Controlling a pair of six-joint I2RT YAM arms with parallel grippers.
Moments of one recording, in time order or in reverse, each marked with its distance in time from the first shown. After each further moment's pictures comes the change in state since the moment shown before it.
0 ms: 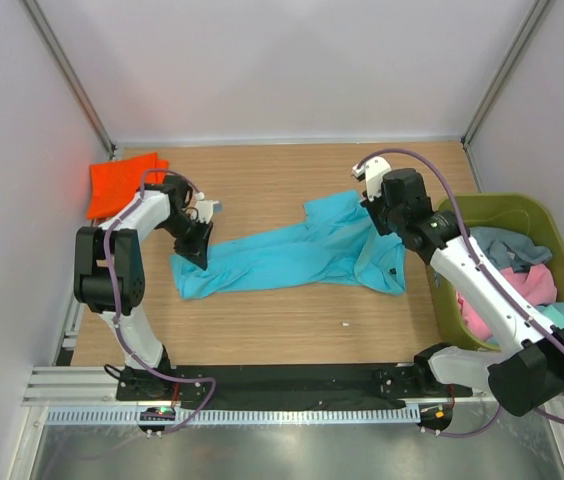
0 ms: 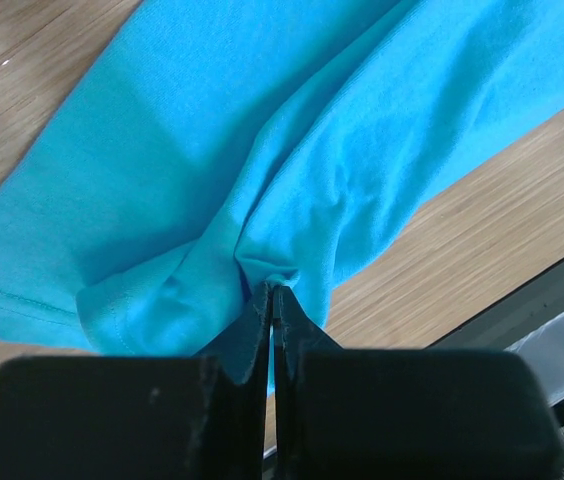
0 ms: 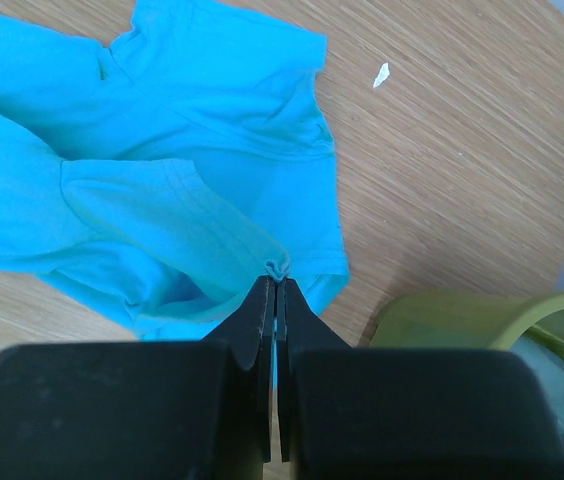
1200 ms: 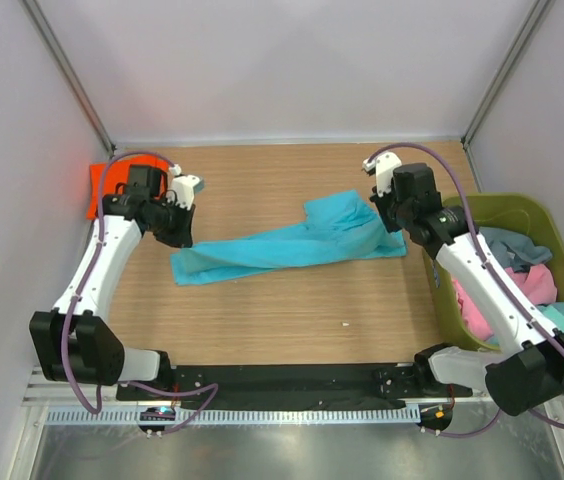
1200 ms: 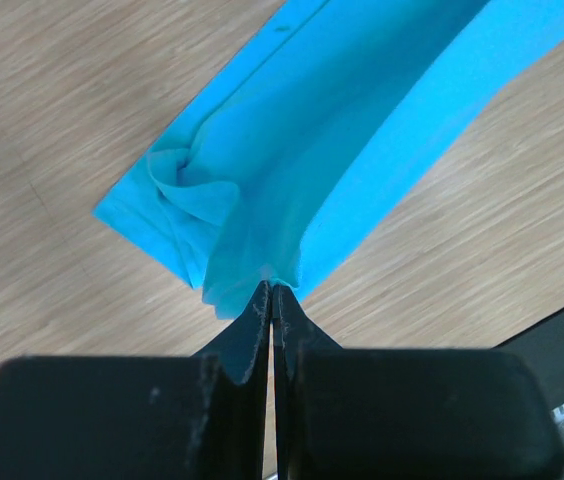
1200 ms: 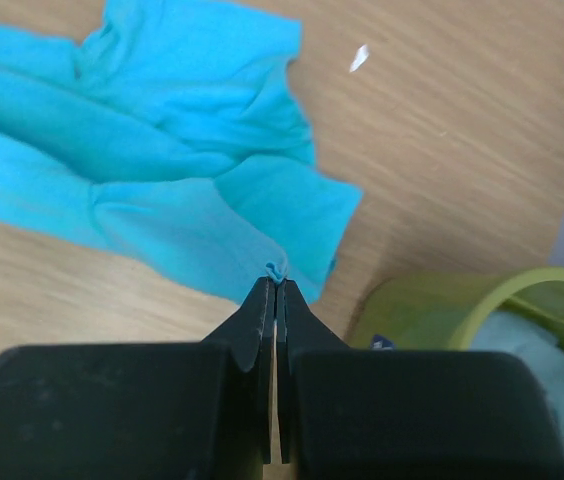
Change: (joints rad) left arm 0.005 -0.466 -0.038 0.036 -0.083 -0.011; right arm -0.065 0.003 0.062 -0.048 -0.005 0.002
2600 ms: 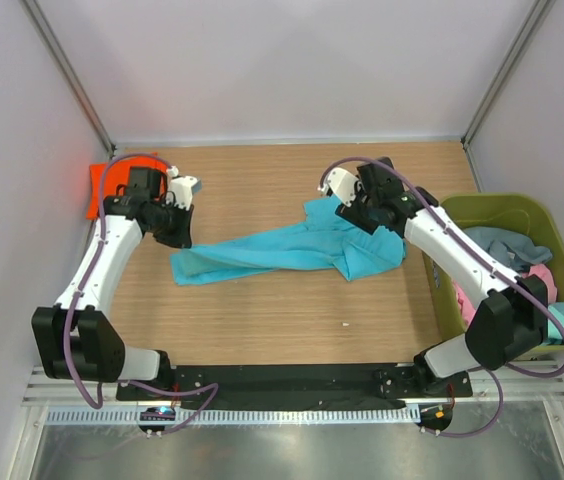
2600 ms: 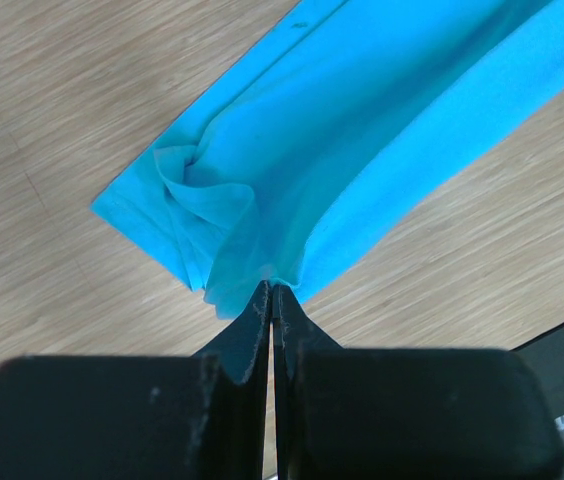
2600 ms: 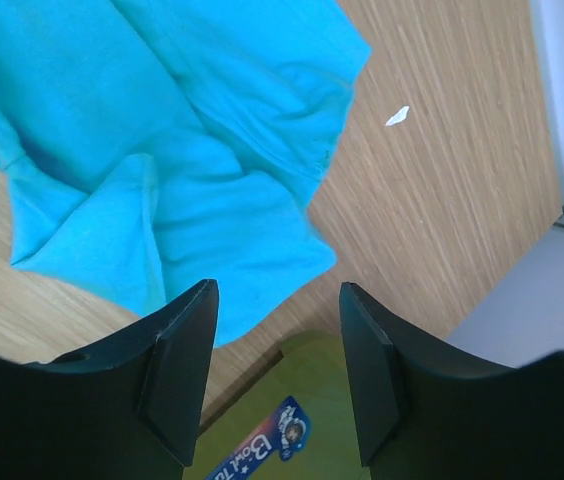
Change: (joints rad) left arm 0.014 0.015 -0.030 0.035 -0.014 -0.035; right arm 0.083 0.249 0.072 -0.026 -0.037 -0.467
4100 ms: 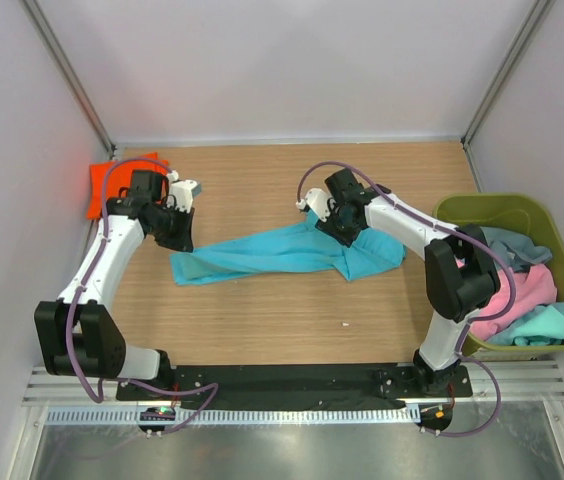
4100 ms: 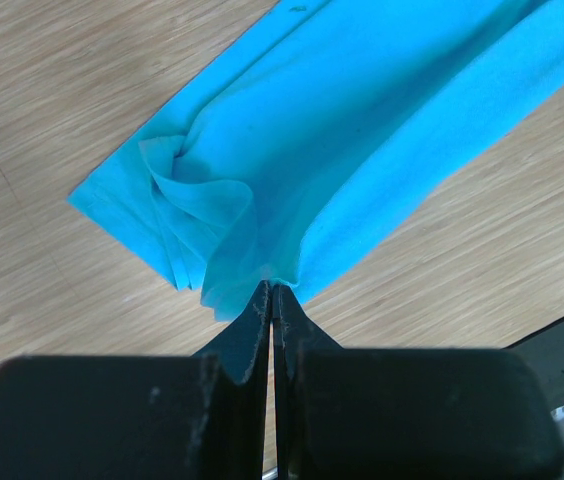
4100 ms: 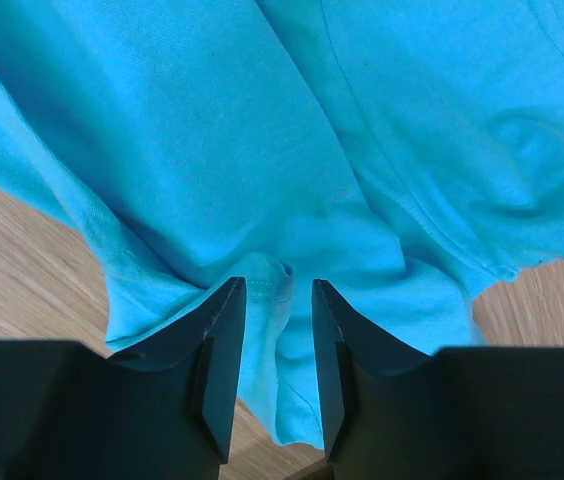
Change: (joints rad) left arm 0.006 0.019 -0.034 0.017 0.013 -0.033; right arm 0.048 0.337 0.058 -0.019 -0.124 0.118
